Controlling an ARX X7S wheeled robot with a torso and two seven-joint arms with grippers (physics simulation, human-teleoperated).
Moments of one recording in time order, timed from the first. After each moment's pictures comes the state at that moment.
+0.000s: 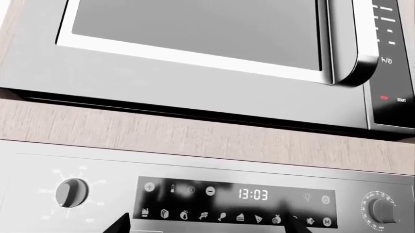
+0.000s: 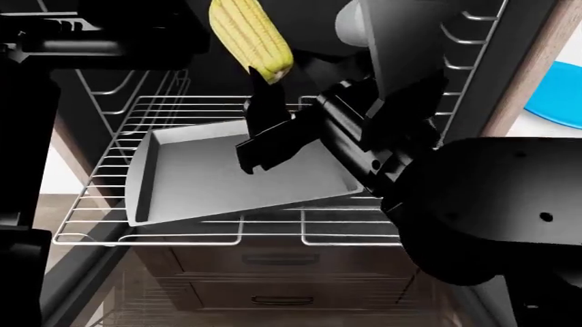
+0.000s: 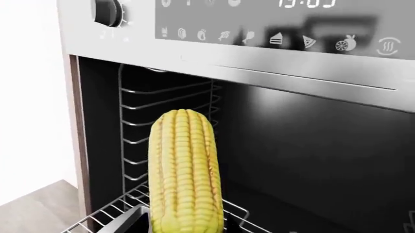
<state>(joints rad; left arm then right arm) -1.31 -0.46 0.13 0.95 -1.59 -0.97 -1.33 1.24 0.36 -0.40 -0.55 1.53 1.10 0.87</state>
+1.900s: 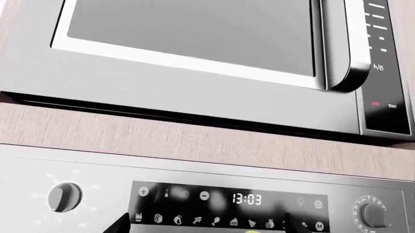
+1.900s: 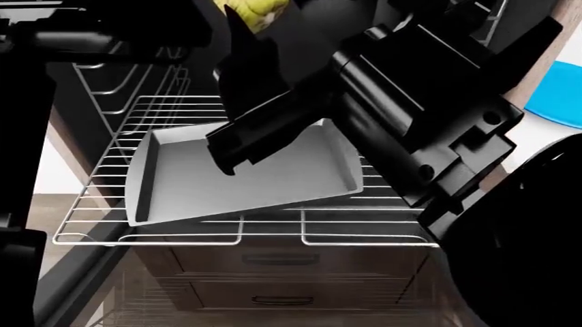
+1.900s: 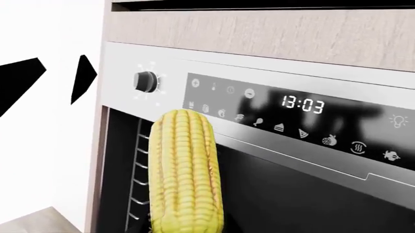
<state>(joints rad) -1.34 -0.48 0.17 0.94 -1.60 -0.92 -1.34 1.48 0.39 -0.42 -0.64 1.83 1.05 1.14</state>
